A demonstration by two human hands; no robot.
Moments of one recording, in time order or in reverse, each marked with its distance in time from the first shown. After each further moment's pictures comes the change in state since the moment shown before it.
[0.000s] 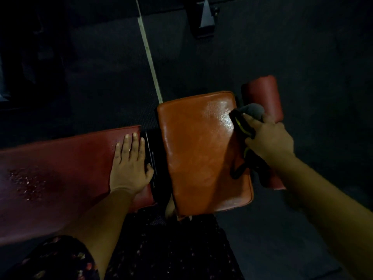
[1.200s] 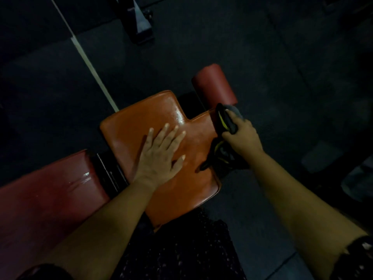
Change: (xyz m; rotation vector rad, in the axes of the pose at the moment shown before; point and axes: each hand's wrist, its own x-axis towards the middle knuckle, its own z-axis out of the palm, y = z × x) left_hand 0.067 0.152 -0.072 -0.184 0.120 0.541; right_hand -0.036 0.068 0.033 0.672 0.017 0.333
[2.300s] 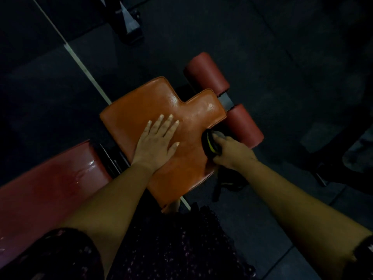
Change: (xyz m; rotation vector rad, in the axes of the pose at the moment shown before) left_hand -0.015 -0.009 0.004 0.033 -0.201 0.029; right_hand -0.082 0.020 0.039 -0.354 -0.339 0.017
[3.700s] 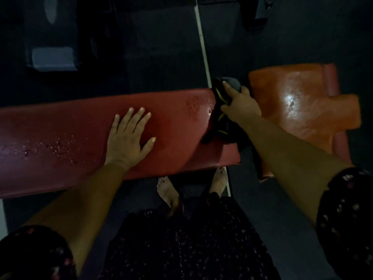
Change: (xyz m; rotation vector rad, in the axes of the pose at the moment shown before) left_hand -0.362 -0.237 0.088 -0.125 0.346 -0.552; right_hand -0.004 -0.338 0.096 -0.108 0.208 -0.317
